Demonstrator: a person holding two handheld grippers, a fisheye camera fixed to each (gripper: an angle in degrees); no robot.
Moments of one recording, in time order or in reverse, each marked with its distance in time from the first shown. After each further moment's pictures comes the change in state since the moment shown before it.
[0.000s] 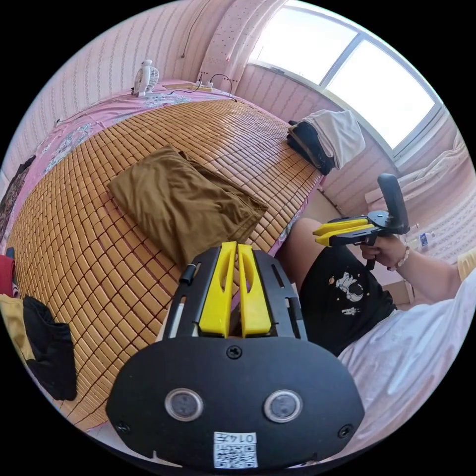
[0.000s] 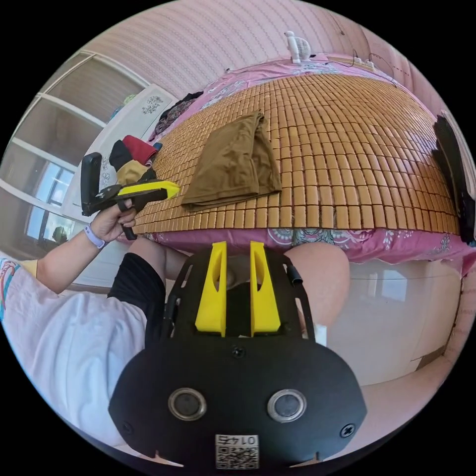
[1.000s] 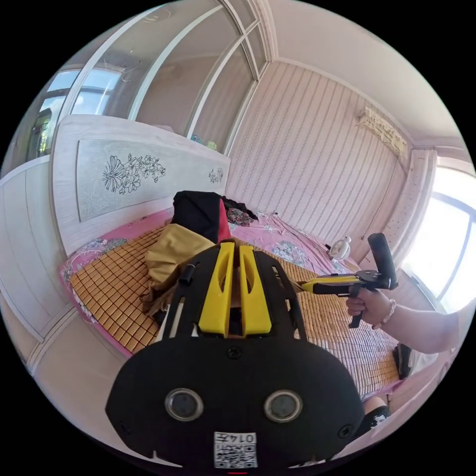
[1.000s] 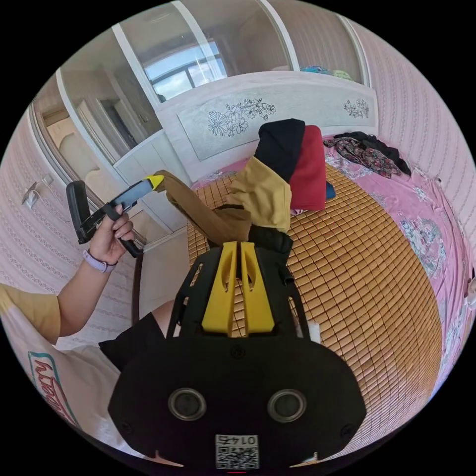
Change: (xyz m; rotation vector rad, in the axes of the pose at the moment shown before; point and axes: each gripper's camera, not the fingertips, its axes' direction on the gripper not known) left arm -0.179 0.316 -0.351 0.902 -0.707 -0.834; right arm -0.463 -0.265 0.152 -0.130 -0.227 -0.992
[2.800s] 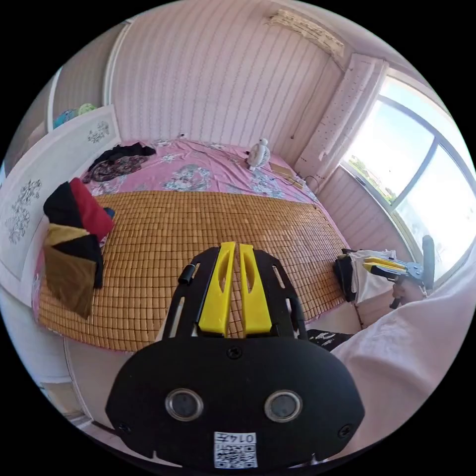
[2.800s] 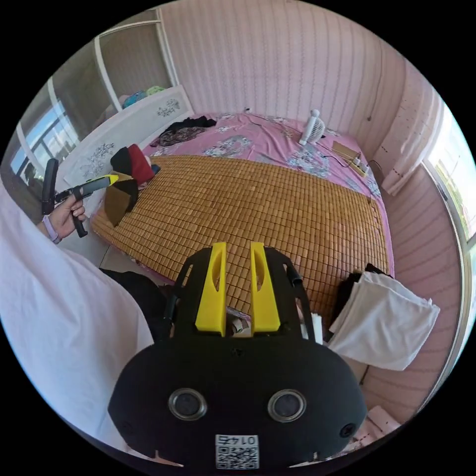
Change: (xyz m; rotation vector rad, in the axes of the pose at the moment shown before) left arm 0.376 0.011 0.012 -0.552 0.308 0.374; right arm -0.117 0.318 -0.370 0.017 0.532 0.653
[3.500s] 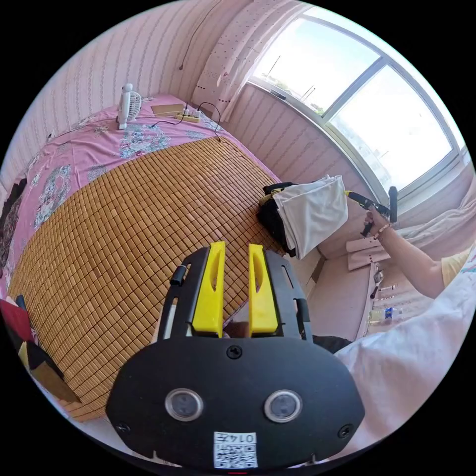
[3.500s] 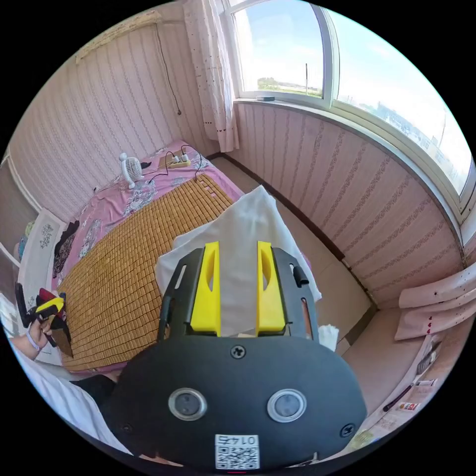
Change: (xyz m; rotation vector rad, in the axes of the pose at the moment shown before) left arm 0.282 -0.064 0.203 -0.385 0.359 0.376; right arm 0.358 0.242 -0.140 0.161 0.356 0.808
